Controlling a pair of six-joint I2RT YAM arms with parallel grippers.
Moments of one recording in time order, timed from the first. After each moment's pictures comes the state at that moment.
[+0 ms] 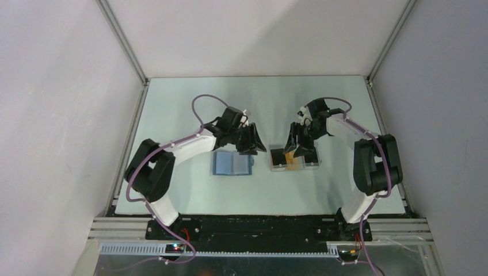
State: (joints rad) left arm -0.61 1.69 1.09 -0.24 0.43 -0.81; right arm 0.25 1.71 1.18 -0.75 -0.56 0.36
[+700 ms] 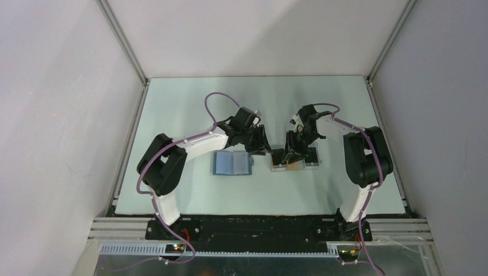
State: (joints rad) left arm -0.71 1.81 1.21 -0.28 0.35 -0.81; right arm 0.30 1.83 1.18 -0.75 -0.54 0.35
